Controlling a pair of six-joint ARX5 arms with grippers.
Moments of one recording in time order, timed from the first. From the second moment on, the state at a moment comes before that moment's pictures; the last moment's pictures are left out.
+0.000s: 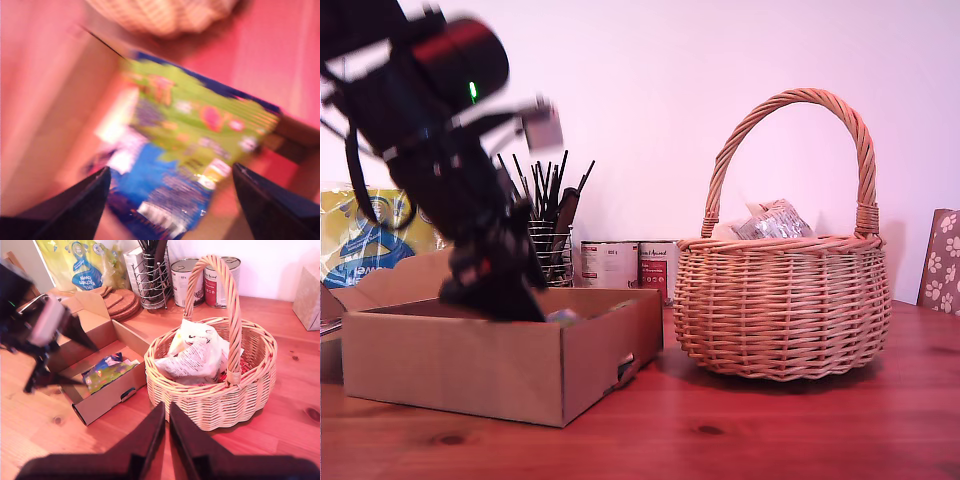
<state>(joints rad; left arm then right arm) -0.53 1.63 0.93 -0.22 0.16 0.84 0.34 0.37 0.66 -0.65 -0.18 0.03</state>
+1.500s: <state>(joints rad) -0.44 1.65 1.22 -0.53 0.15 -0.12 0.34 0.37 0.66 -0.62 -0.18 0.03</state>
